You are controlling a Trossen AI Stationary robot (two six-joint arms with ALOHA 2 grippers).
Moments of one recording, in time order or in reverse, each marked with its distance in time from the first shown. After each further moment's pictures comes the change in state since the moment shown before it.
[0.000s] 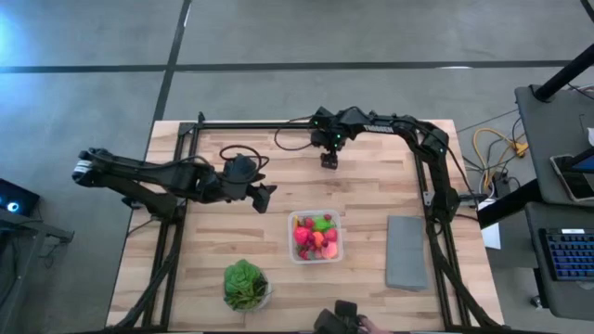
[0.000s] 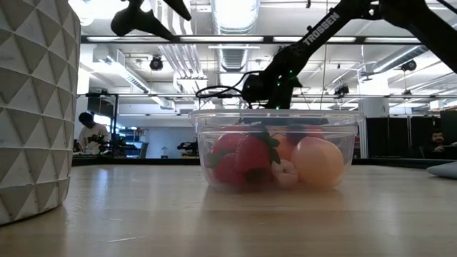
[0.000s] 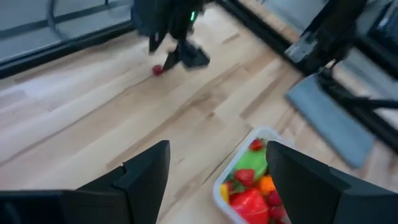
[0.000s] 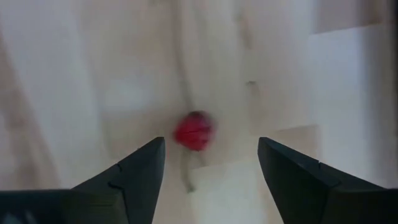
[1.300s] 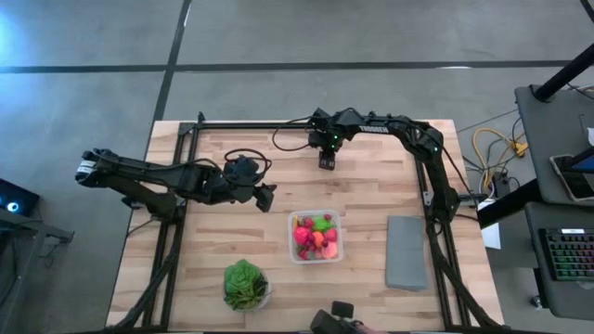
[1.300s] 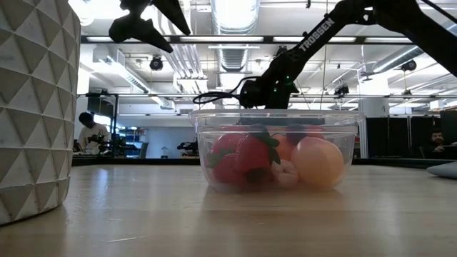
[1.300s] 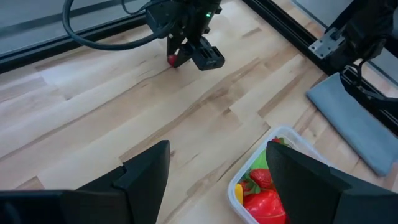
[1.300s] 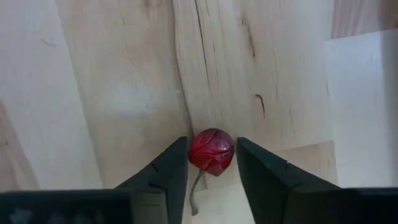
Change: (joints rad) left arm 0.008 0.039 -0.004 -0.039 -0.029 -0.053; right arm 0.004 0.051 0.022 0.016 -0.008 0.016
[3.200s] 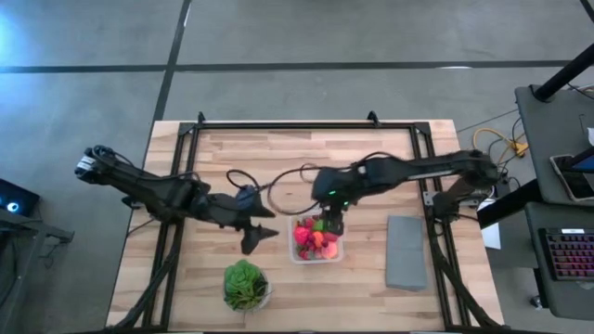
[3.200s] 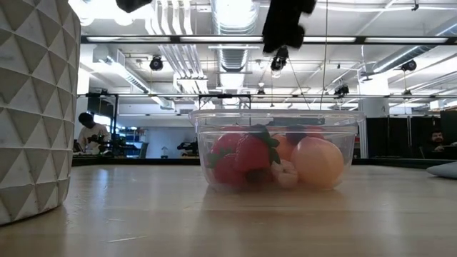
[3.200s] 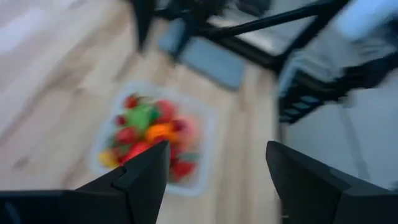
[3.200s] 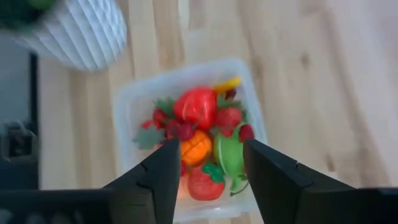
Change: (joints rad) left arm -0.190 -0.025 -0.003 0.214 0.311 0.247; right arm 0.659 -0.498 -0.035 -0.161 0.010 0.684
